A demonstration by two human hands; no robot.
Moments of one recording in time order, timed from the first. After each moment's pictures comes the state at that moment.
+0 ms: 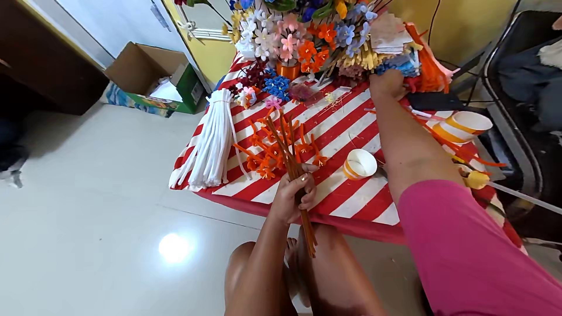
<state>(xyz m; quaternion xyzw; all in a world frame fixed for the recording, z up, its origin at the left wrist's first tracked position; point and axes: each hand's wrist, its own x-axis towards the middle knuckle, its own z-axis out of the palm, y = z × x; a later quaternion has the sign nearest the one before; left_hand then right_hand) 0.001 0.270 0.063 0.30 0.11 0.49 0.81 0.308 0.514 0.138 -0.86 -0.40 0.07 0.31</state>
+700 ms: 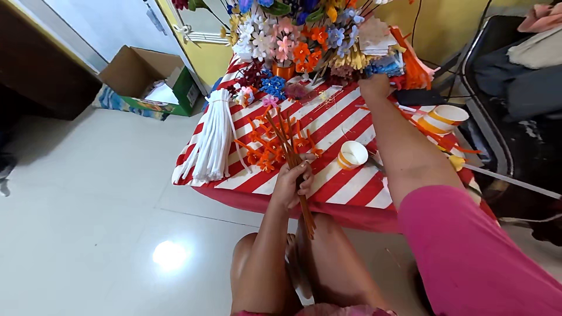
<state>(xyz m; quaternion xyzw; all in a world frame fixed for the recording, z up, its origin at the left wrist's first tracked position) 0.005 0.270 0.076 0.29 0.18 0.48 0.81 0.301 0.482 0.142 -0.83 -0.43 0.13 0.35</state>
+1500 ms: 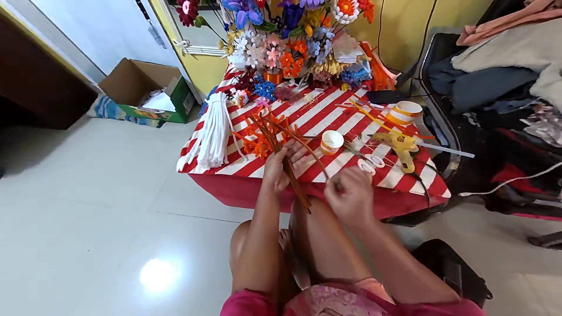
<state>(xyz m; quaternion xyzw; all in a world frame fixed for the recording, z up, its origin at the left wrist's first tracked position) 0.005 0.251 0.109 0.22 0.29 0.51 0.78 0.160 0.142 0.112 -0.56 -0.68 -0.09 0.46</state>
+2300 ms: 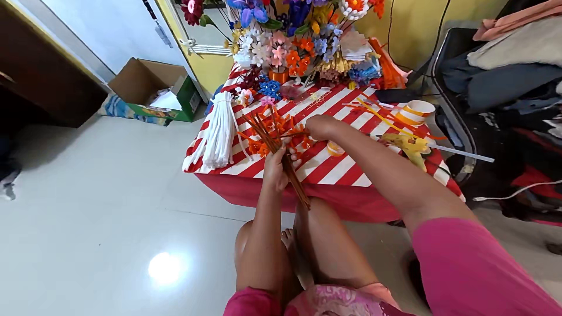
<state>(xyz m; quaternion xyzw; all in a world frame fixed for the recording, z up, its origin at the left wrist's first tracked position) -0.004 0.259 0.103 0.21 0.33 0.56 0.73 0.159 0.349 0.175 -0.58 -0.79 0.12 -0.15</state>
